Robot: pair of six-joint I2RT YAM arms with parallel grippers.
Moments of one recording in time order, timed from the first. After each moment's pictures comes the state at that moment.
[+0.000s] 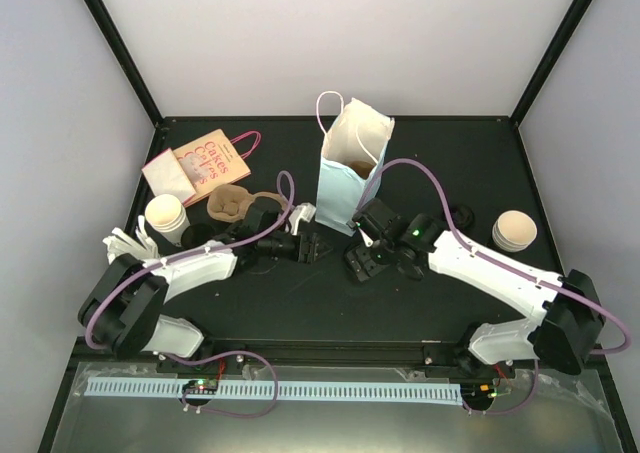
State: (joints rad) left arm -0.59 1.38 0.61 0.15 0.69 -0.58; right arm 0.89 1.31 1.04 -0.86 0.08 0.27
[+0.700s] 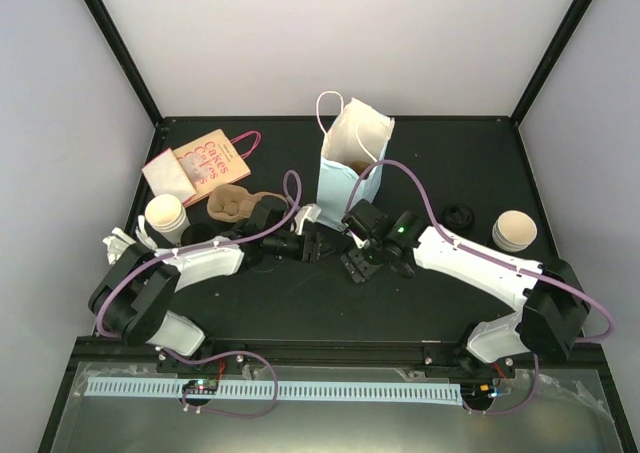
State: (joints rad) left arm -0.60 1.46 0.64 0.17 0.72 -0.59; right arm 0.91 1.41 1.07 -0.86 0.10 0.21
